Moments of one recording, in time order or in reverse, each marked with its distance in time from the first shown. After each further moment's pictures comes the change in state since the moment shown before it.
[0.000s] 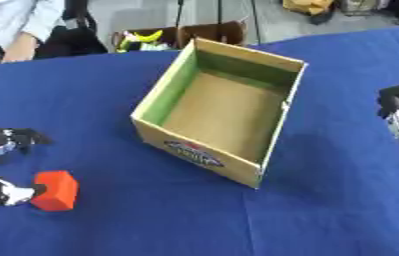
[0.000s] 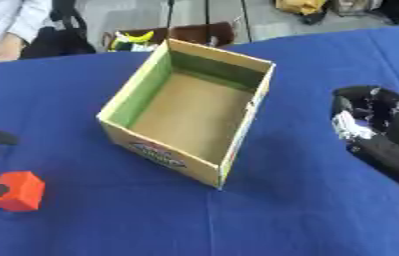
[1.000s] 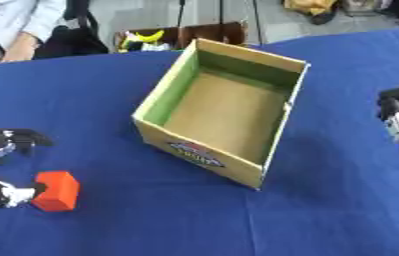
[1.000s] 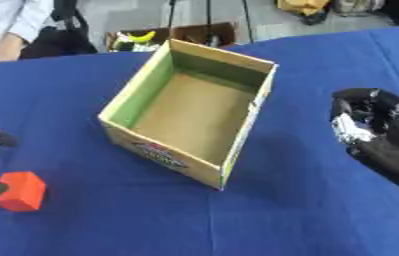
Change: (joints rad) left arm 0.034 -0.001 0.007 -0.115 -0.049 0.032 -0.011; right arm 0.006 0.000 0.000 0.000 0.000 0.001 0.004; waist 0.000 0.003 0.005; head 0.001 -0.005
